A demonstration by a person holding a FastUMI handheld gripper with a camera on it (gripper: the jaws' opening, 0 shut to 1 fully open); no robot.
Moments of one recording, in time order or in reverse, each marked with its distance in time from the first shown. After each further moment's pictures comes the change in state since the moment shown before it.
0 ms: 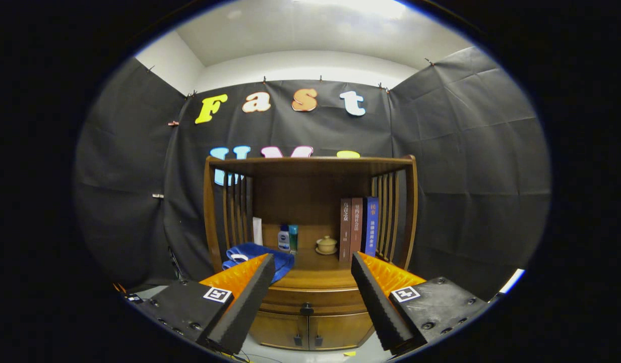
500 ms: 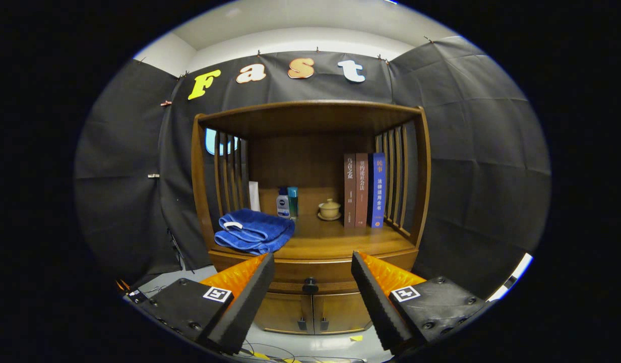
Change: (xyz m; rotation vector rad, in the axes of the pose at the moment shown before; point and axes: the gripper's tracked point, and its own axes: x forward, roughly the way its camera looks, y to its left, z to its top) arm 0.035 0.005 -0.092 0.030 0.181 -0.002
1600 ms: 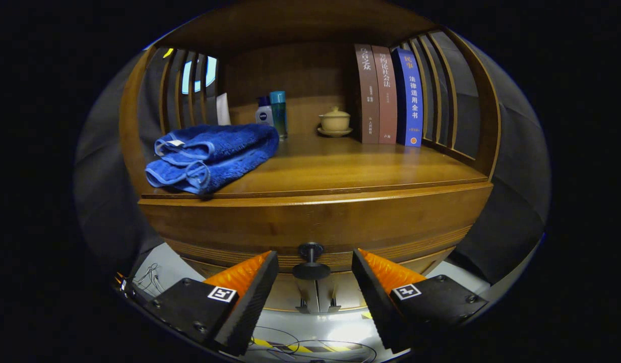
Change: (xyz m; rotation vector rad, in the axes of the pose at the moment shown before) arm 0.165 -0.005 -0.176 0.013 0.347 -0.036
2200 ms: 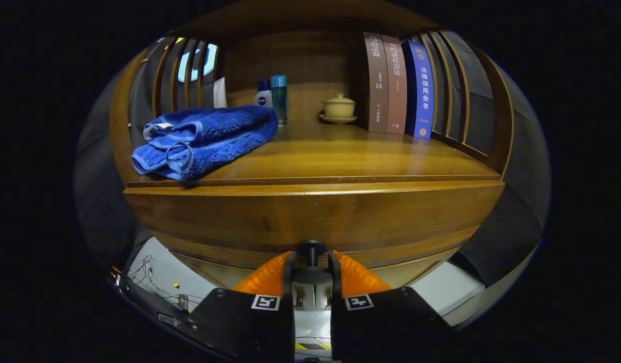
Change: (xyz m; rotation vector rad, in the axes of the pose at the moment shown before) arm 0.016 0.002 -0.011 -0.031 0.050 -0.005
